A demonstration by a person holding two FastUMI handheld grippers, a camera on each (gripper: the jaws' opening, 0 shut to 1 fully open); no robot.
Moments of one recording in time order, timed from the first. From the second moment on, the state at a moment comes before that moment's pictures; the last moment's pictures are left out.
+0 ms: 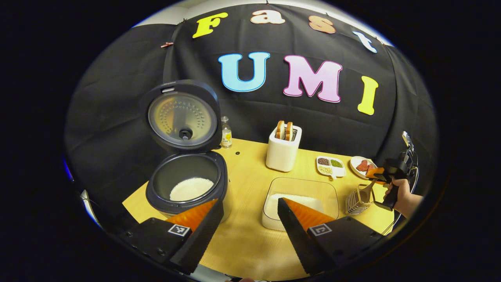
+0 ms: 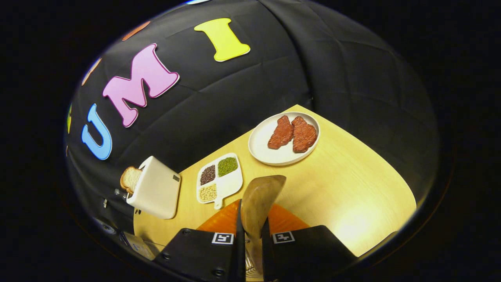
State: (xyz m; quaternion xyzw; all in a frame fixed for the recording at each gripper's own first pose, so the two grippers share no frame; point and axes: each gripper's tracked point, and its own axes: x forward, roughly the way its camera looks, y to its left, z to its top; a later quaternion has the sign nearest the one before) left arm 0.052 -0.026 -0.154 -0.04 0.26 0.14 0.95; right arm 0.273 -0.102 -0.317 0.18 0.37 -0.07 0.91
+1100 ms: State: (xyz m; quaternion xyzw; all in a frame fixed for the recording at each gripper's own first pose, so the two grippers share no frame) left arm -0.018 0.073 -0.176 -0.11 0.25 0.06 0.96; right arm 0.198 0.067 -0.165 0.10 0.24 0.04 0.97
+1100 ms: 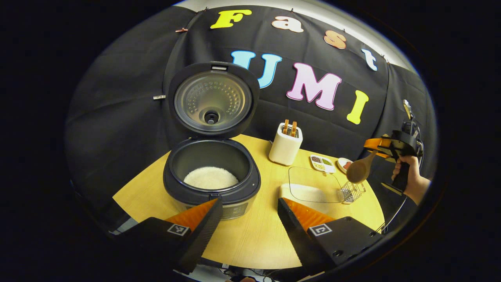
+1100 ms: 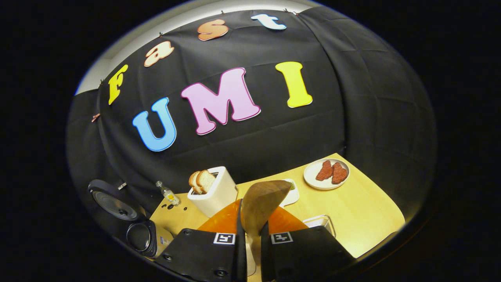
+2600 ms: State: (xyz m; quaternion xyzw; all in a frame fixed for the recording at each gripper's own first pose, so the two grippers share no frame) left arm -0.046 0.151 -0.211 -0.14 0.26 0.06 0.95; right arm 0.140 0.215 -0.310 0.23 0.40 0.01 0.89
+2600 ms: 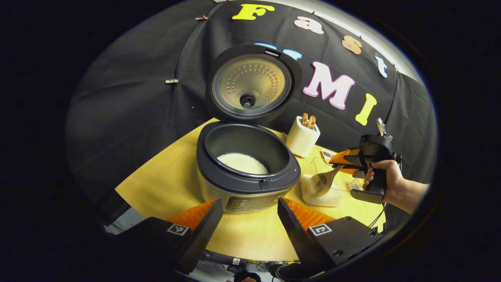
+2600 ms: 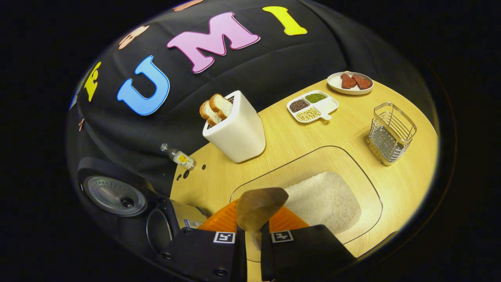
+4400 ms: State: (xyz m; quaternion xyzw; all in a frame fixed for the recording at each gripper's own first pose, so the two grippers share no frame) left arm -0.056 0.217 -0.159 -0.14 0.19 0.10 0.97; right arm 0.129 0.362 -0.153 0.38 0.34 0.13 0.85
